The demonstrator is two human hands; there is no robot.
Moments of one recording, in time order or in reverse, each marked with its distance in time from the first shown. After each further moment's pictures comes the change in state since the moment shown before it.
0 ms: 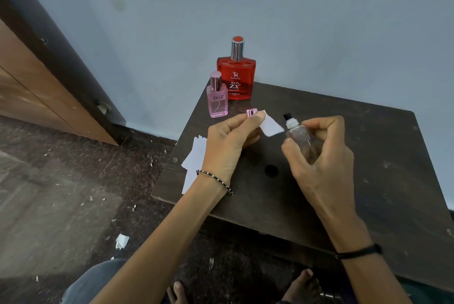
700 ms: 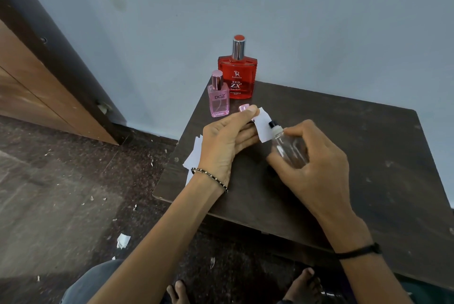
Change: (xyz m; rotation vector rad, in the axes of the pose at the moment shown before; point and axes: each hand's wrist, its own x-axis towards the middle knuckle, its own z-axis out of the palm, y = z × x) left_hand 0.004 0.002 -0.009 -0.183 -0.056 -0.013; right_hand -0.004 0.004 0.002 -0.256 -0.085 -0.252
